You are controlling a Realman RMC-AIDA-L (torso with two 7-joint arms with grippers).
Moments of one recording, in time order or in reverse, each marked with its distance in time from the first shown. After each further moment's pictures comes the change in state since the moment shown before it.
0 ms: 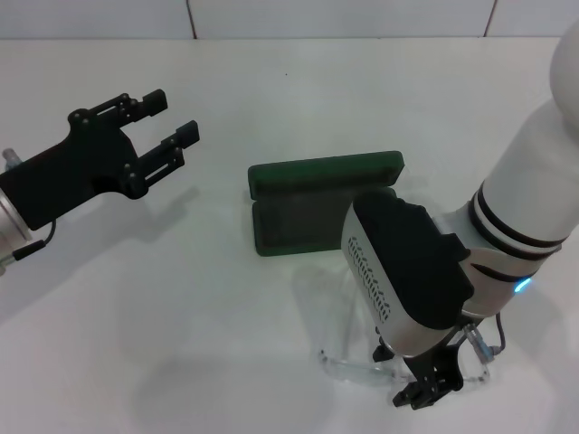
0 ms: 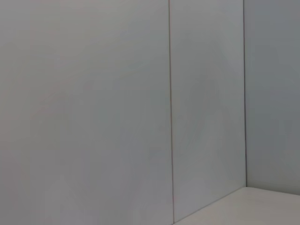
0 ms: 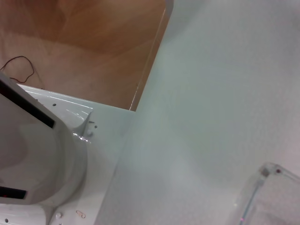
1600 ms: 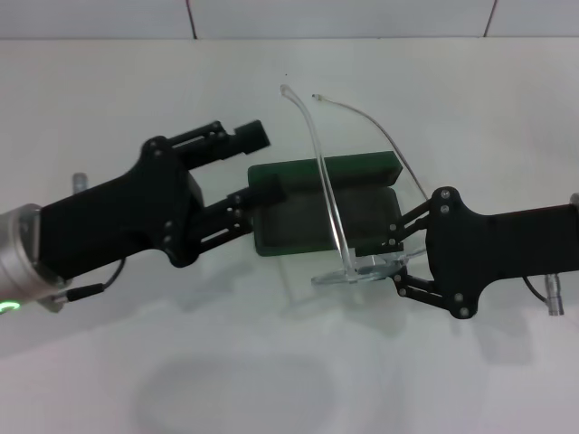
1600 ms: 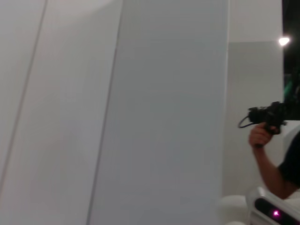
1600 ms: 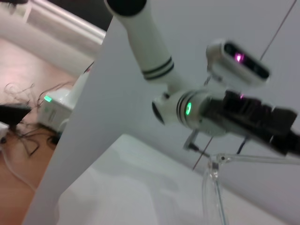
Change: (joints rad) left arm -0.105 0.000 0.011 -0.175 -0.003 0.478 -0.063; right arm -0.335 -0.006 0.645 0.358 0.717 -0.073 -1.298
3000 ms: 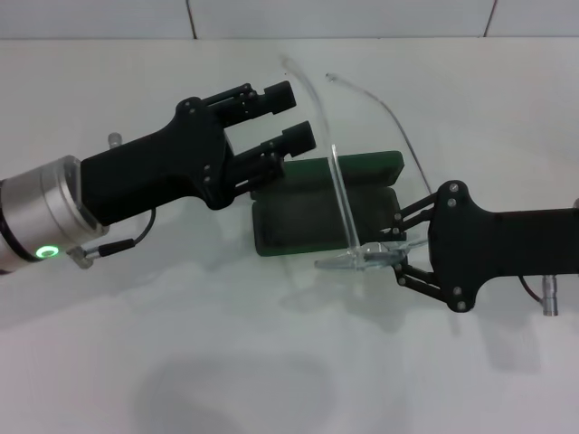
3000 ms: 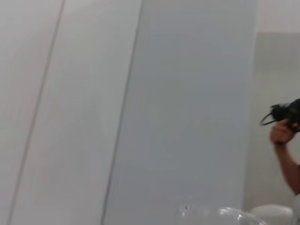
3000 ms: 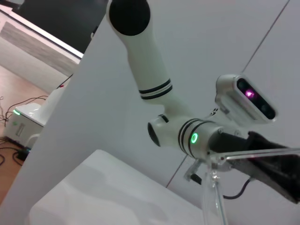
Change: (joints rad) left arm -0.107 0.011 0.033 -0.063 -0.038 -0.133 -0.054; right arm -0.004 0.001 0.002 0.117 0.094 0.007 -0.146
